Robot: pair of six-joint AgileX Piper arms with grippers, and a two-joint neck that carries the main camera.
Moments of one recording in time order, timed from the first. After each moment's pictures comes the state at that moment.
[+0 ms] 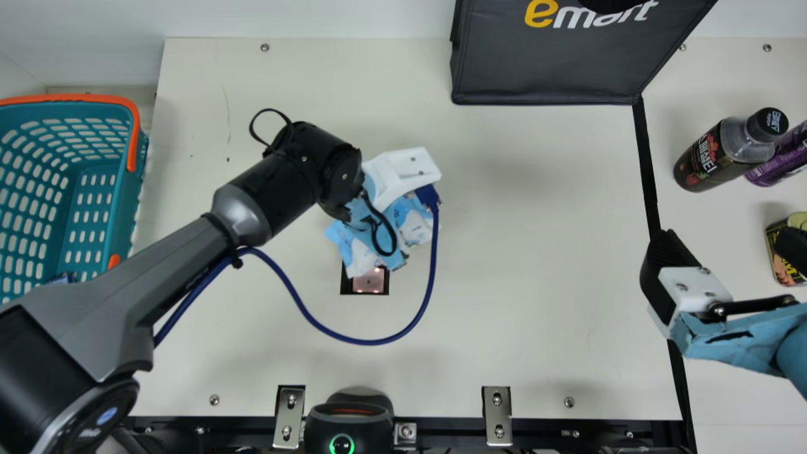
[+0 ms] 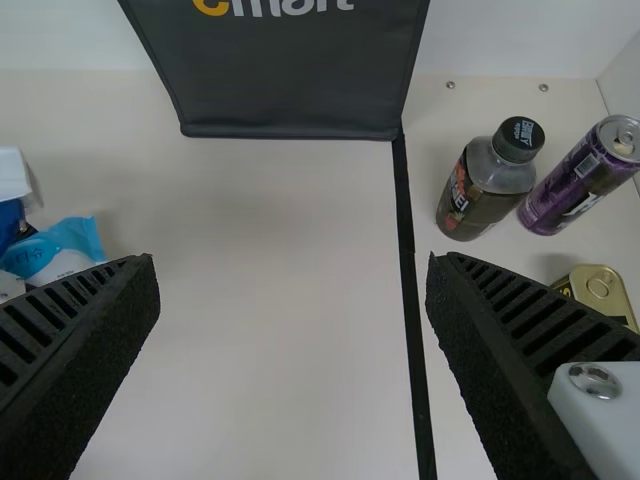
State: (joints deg) left arm -40.6 111.5 -84.2 -12.2 57.8 25.9; right arm 0.7 42.6 -69.8 -0.8 69.5 0.0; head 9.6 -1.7
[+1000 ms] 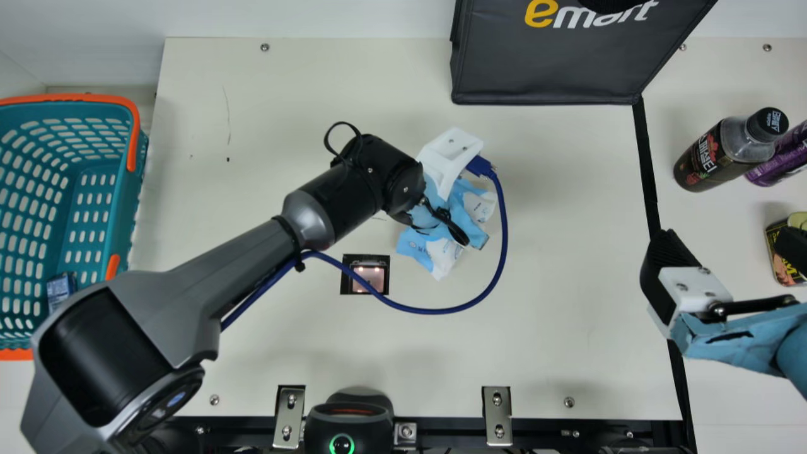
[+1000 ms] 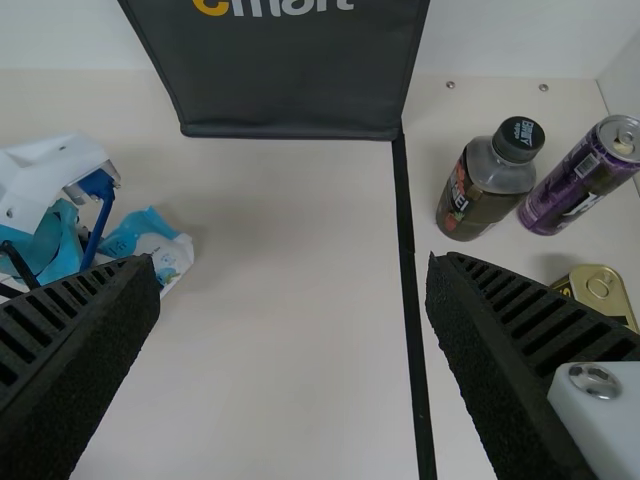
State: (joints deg) left arm -47.2 119.0 -92.1 -15.2 49.6 -1.1; right arm 0.7 42.6 -69.8 -0.8 69.5 0.0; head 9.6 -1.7
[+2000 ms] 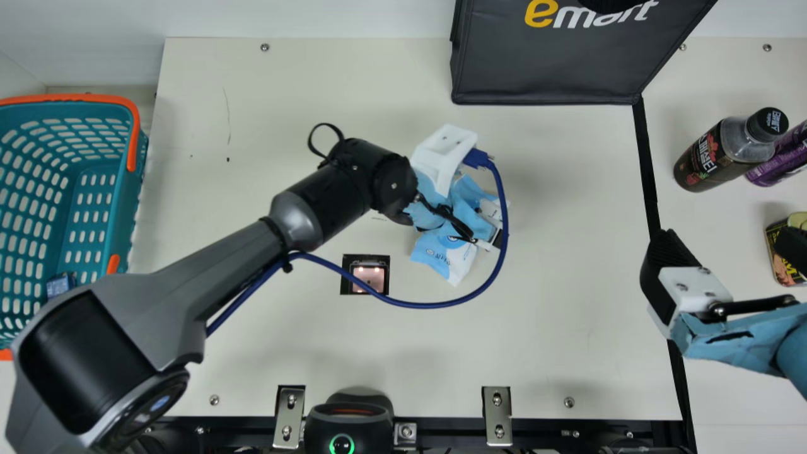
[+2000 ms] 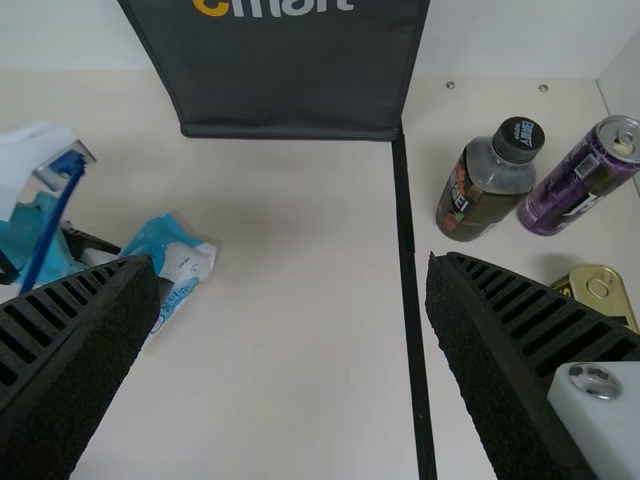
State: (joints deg) left arm -44.3 115.4 -86.9 -26.6 45.2 1.1; right arm 0.7 42.6 -69.8 -0.8 69.5 0.0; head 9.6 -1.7
